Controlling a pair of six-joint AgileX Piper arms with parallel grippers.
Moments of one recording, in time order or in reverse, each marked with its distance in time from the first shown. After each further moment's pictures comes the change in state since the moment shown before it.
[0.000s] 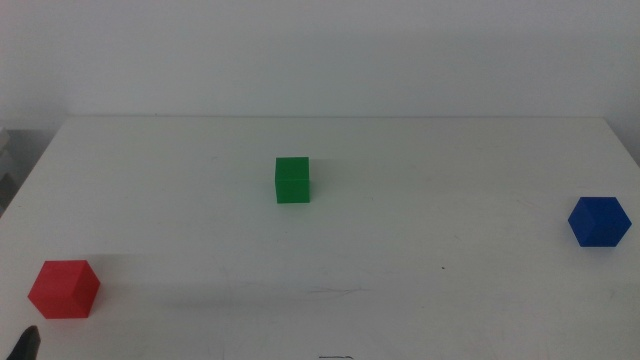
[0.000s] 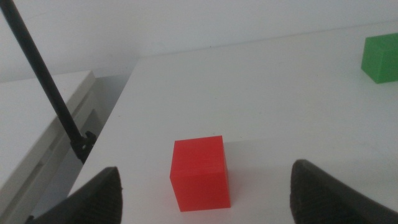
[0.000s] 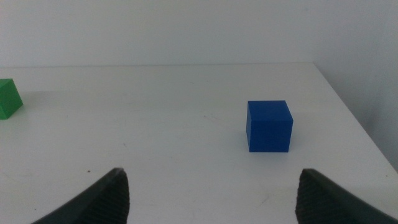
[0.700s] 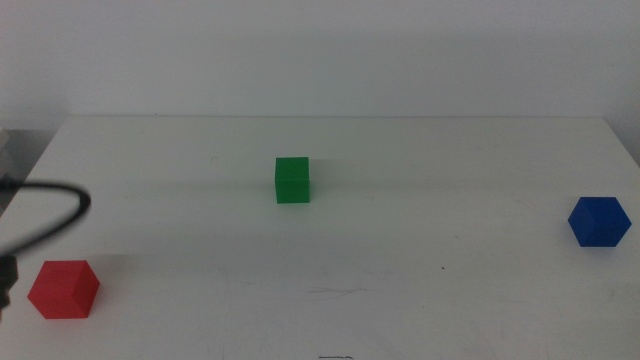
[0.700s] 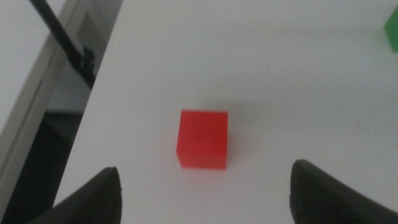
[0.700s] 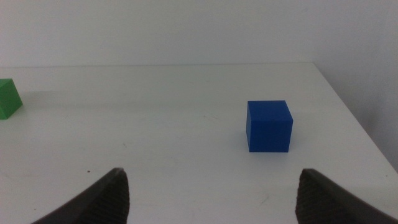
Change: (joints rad) left arm 0.009 0.620 -0.553 -0.003 0.387 -0.123; right arm 0.000 0.000 0.000 0.000 0.000 0.000
